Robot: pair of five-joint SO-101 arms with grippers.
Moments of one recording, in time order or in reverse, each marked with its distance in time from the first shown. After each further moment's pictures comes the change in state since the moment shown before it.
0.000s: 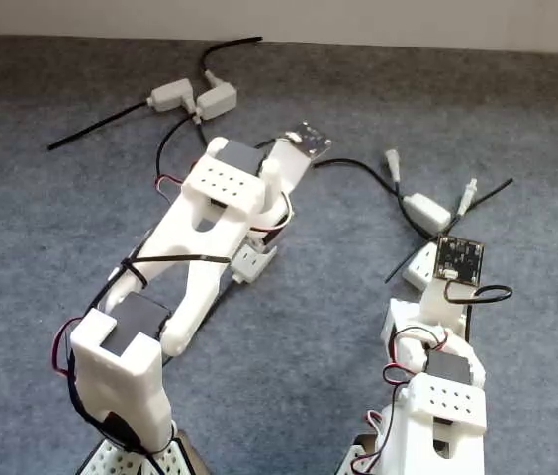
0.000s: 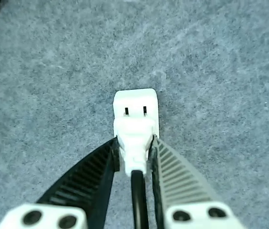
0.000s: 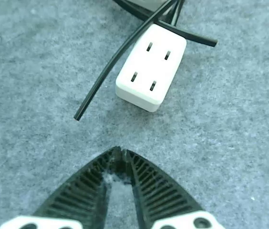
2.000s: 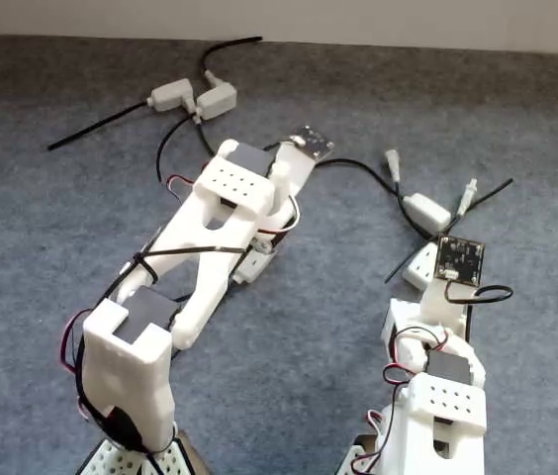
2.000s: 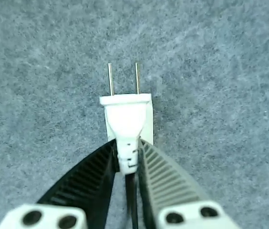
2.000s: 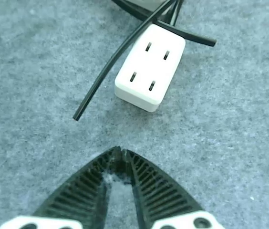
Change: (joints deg) left arm 1.1 4.1 -2.2 0.1 3.1; right arm 0.2 0.0 0.0 0.0 0.0
